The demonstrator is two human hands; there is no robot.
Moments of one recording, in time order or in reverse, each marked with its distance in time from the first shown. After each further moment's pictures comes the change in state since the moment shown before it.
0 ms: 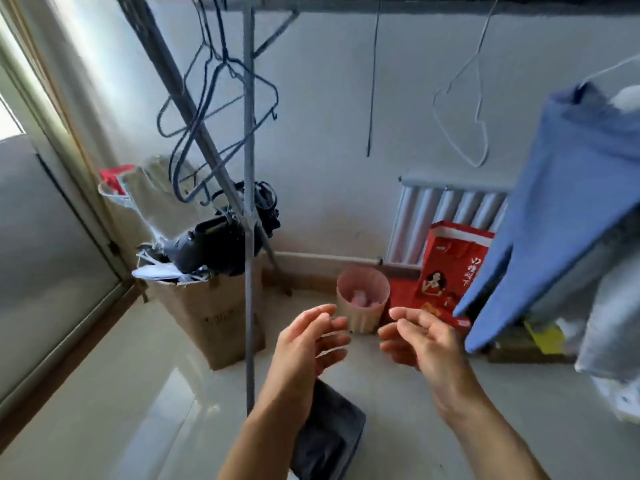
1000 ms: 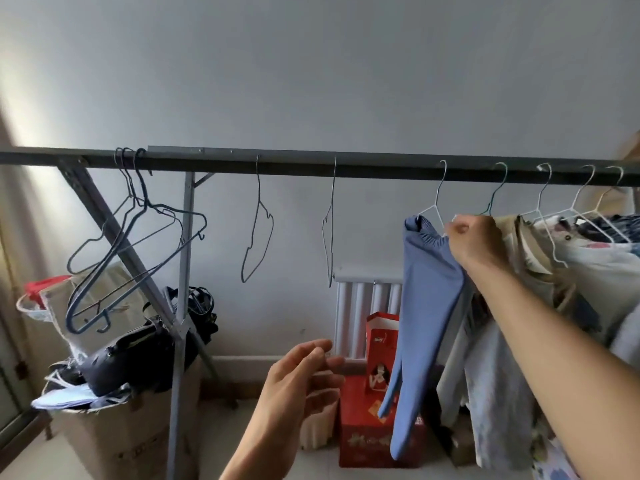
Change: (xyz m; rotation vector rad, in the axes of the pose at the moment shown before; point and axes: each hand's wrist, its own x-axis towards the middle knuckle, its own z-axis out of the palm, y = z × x) left_hand -0.019 0.055 0.154 0.085 -0.198 0.137; right_hand 0.132 -0.236 -0.218 -0.694 0.711 -0.530
